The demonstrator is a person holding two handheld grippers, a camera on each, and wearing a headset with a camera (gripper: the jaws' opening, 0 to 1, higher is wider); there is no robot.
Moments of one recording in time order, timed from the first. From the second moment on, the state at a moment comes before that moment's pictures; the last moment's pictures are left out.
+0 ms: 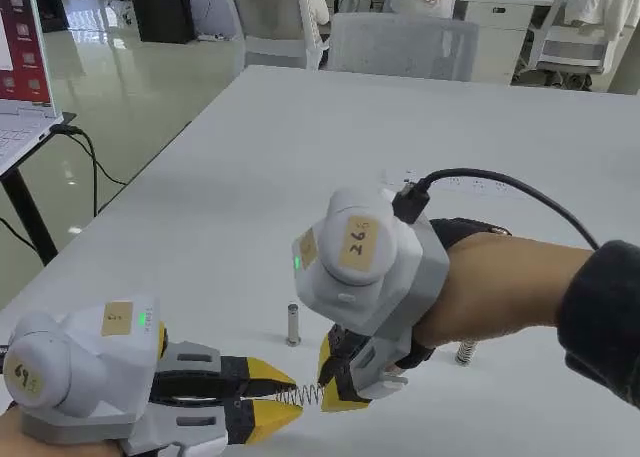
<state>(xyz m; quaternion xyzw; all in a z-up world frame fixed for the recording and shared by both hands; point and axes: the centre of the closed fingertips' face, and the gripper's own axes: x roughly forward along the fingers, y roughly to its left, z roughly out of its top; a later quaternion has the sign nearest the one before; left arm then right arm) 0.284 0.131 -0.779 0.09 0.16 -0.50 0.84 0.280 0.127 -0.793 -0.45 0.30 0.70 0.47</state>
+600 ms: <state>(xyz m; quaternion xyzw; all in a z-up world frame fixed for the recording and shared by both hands) 0.285 0.129 -0.773 0.09 0.15 -0.51 0.84 0.280 0.121 -0.806 -0.43 0.32 0.70 0.48</state>
